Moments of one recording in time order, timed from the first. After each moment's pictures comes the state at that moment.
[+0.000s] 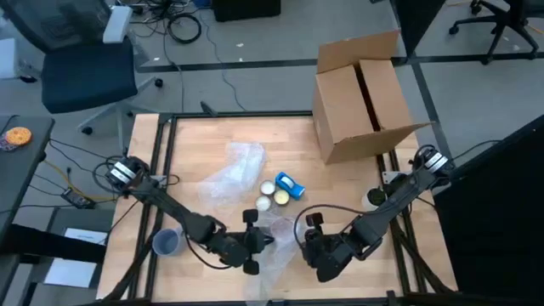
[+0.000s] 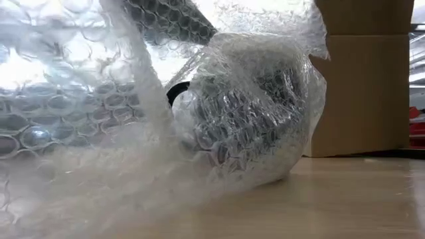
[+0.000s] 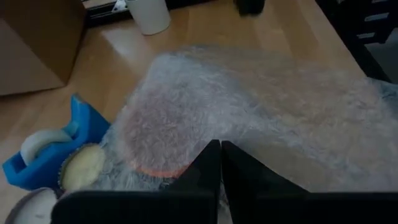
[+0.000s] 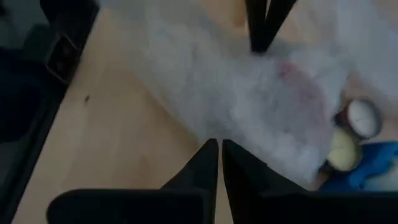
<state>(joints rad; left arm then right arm) -0.58 1.75 1.09 0.03 -0.61 -0.21 0.69 1.71 1.41 -0.66 0.50 0.27</state>
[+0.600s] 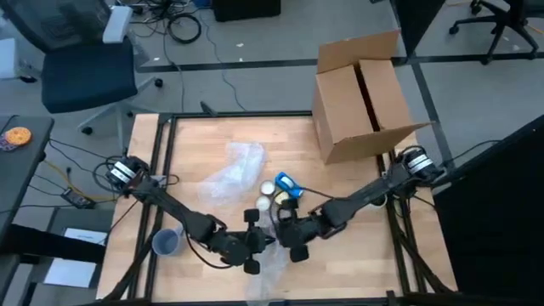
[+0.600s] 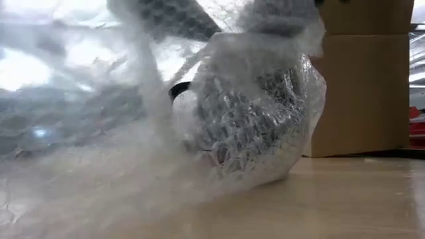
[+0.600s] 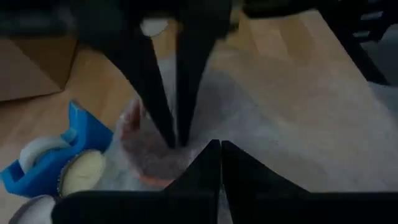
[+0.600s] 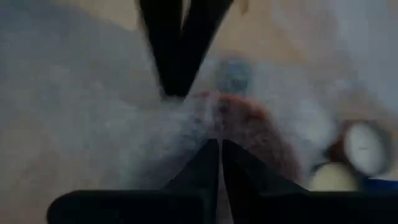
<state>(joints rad) -0.59 1.73 1.12 -0.03 -0.59 -0.18 0.45 1.87 1.40 -0.50 0.30 0.12</state>
